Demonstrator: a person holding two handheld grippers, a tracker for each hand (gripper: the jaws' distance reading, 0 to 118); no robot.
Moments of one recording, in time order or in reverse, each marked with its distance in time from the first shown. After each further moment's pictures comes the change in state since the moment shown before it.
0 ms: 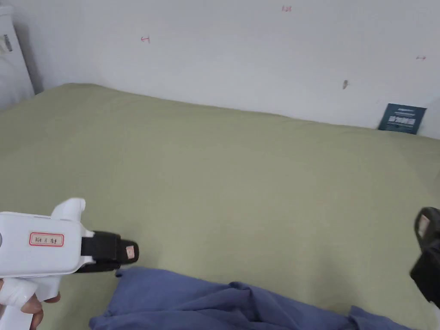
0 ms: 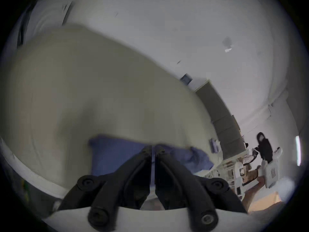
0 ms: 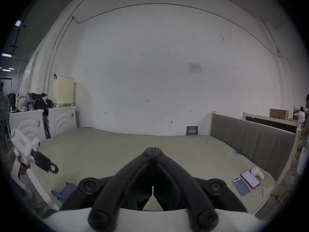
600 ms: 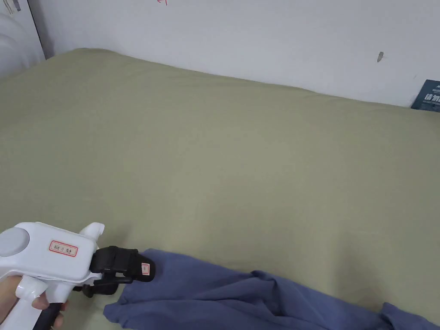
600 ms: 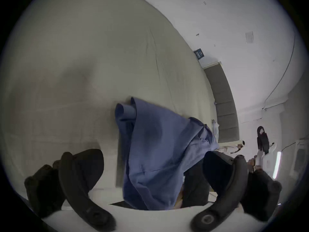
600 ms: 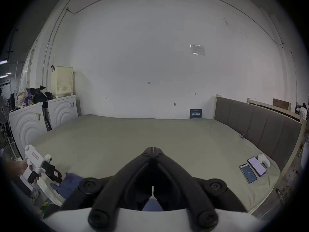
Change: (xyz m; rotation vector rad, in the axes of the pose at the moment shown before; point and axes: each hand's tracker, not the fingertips) left arm -0.081 0.000 -0.076 -0.269 -0.182 0.120; right arm -0.010 -0.024 -0.035 -0.165 0.015 -0.029
